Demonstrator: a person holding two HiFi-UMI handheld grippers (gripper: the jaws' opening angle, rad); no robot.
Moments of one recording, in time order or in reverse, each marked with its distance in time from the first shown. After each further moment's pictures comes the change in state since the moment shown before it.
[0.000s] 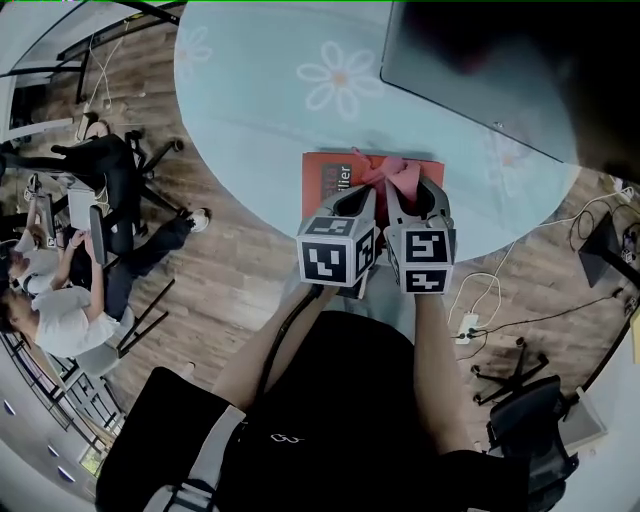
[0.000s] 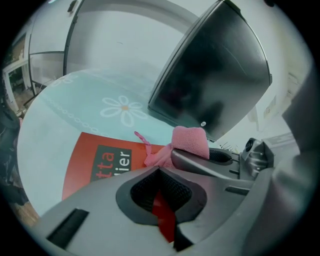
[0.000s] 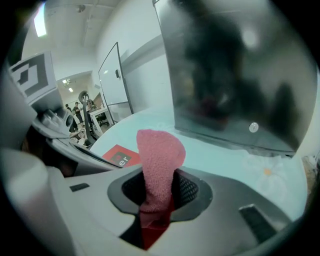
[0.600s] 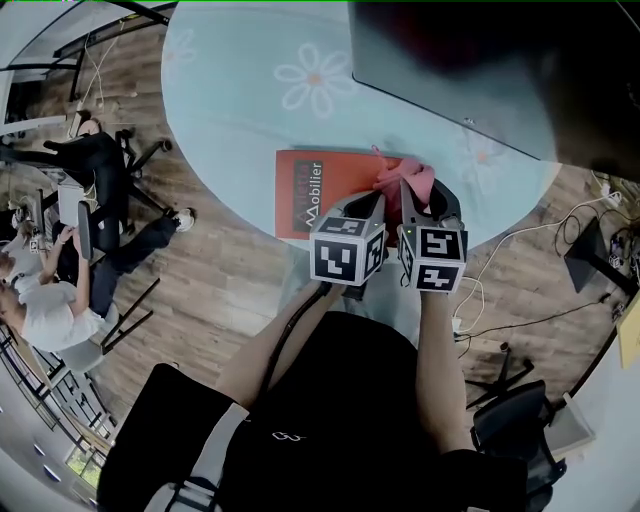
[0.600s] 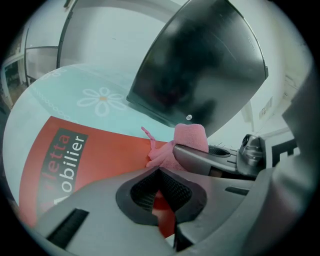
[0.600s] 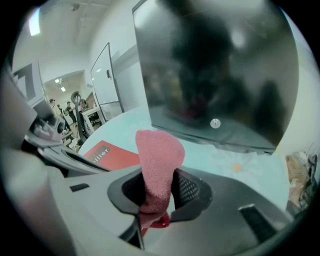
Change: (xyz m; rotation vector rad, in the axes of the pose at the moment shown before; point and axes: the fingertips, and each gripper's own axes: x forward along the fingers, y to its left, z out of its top) left arm 0.030 -0.064 -0.015 -0.002 0.008 -0.055; right arm -0.033 -0.073 -0.019 0.047 0.027 -0.066
